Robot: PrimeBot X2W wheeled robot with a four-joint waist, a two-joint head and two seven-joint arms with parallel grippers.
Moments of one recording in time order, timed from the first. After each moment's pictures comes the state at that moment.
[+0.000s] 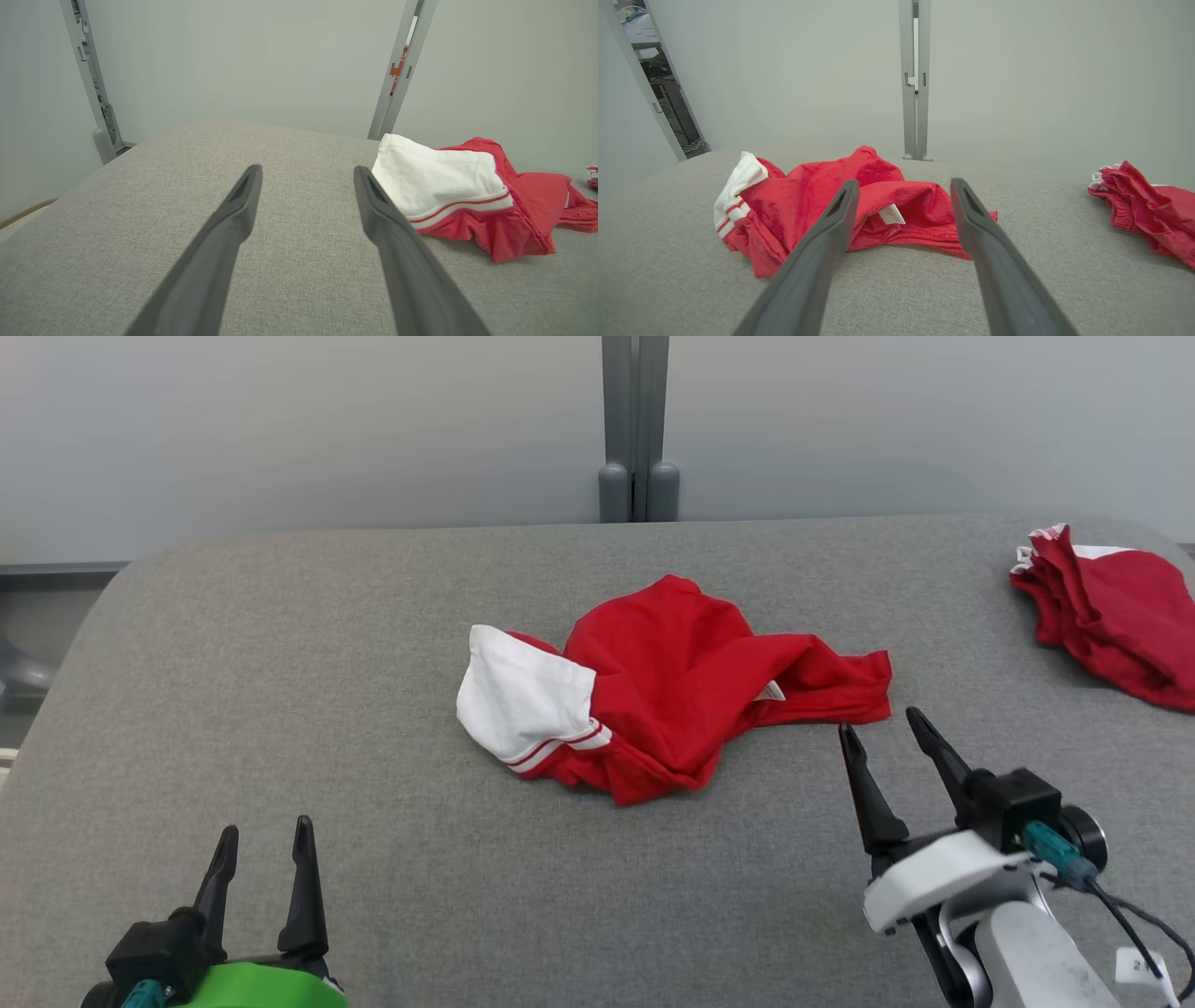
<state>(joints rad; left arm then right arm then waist) 0.03 0.09 0.03 0.23 -0.28 -0.13 -0.26 -0.14 -0.11 0.12 0.31 0.16 0.13 -0.26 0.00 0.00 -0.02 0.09</state>
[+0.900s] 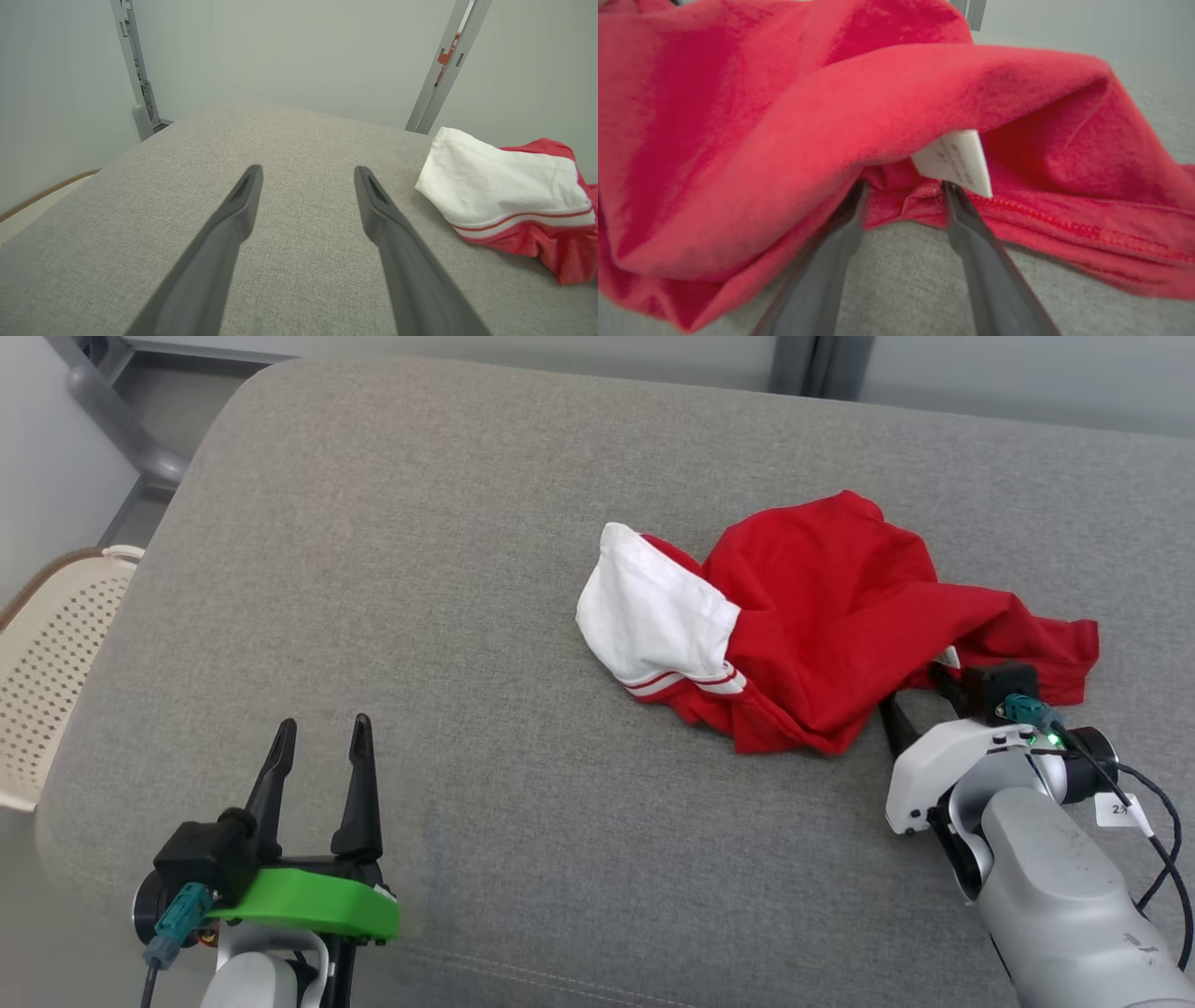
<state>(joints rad) -0.14 0.06 -0.07 0.24 -0.30 -0.13 -0.26 -0.59 -0.15 0.13 0.98 0.13 0.13 -0.26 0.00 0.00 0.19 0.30</state>
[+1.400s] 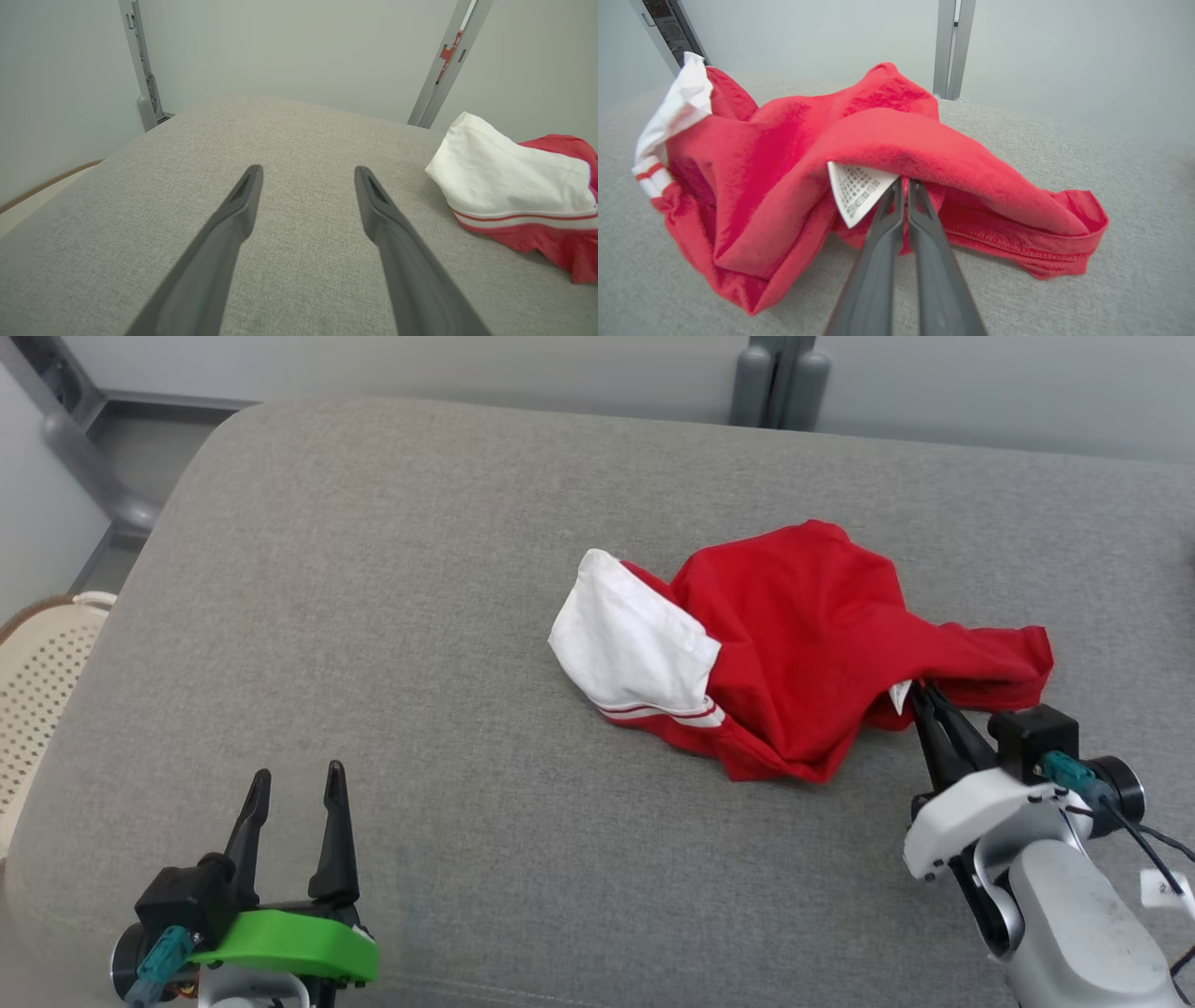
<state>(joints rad) -0.07 0.05 -0.01 0.25 -0.29 -0.13 -0.26 -0.37 -0.19 0.13 0.61 0.17 0.13 -0.26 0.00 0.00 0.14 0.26</state>
